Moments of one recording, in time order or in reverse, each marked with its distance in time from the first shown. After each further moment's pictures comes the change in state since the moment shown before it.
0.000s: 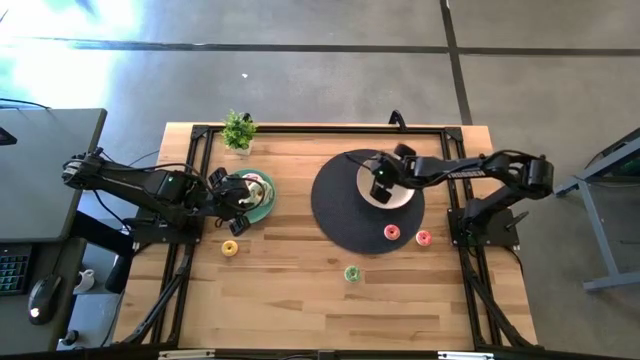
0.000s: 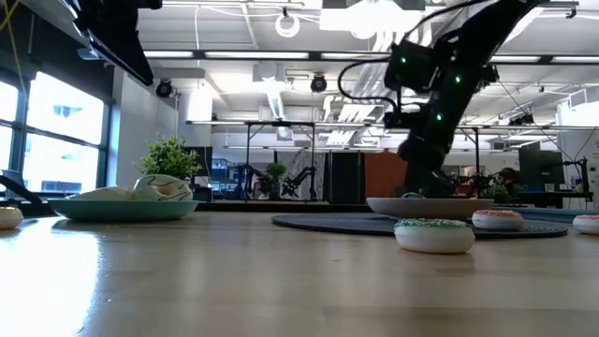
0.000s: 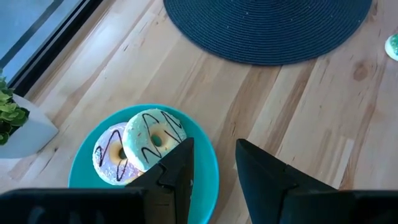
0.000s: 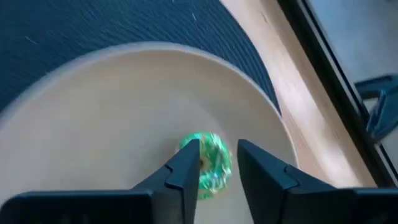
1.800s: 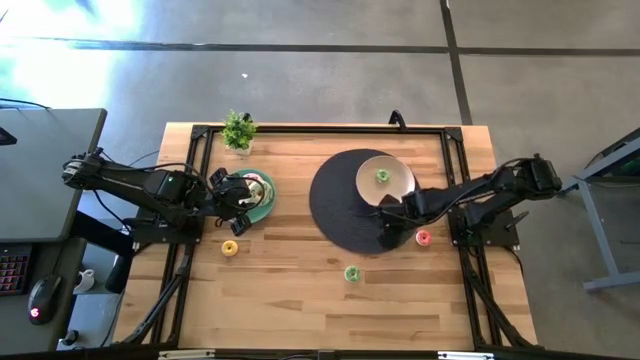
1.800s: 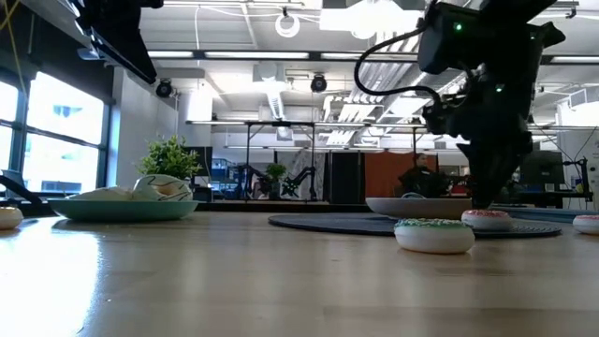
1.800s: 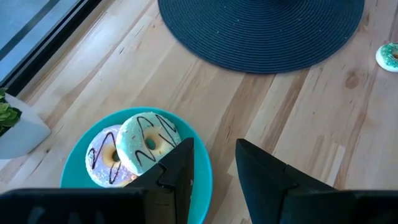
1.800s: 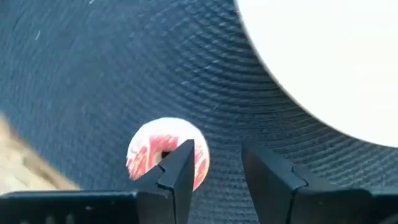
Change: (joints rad) left arm 0.000 0.000 0.000 0.022 0.004 -0.019; right arm 0.427 -0.030 -0.020 -0.329 -0.268 0.761
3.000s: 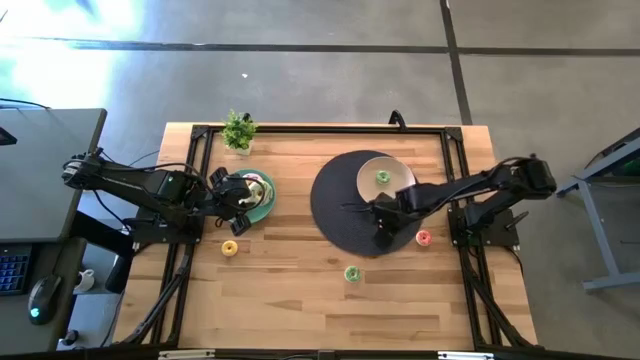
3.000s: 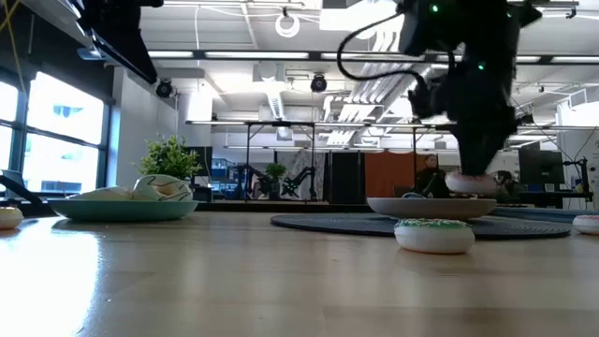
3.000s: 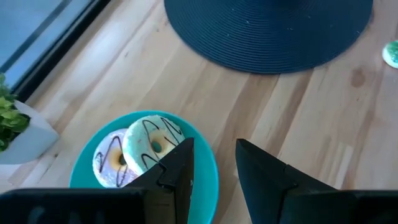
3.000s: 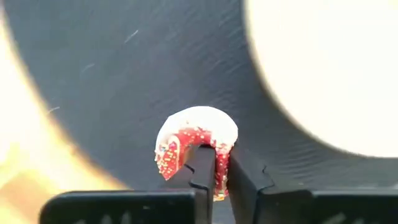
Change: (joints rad) left arm 0.000 0.000 0.000 -0.002 -0.020 0.027; right arm -0.029 0.039 0.156 -0.153 -0.035 -0.051
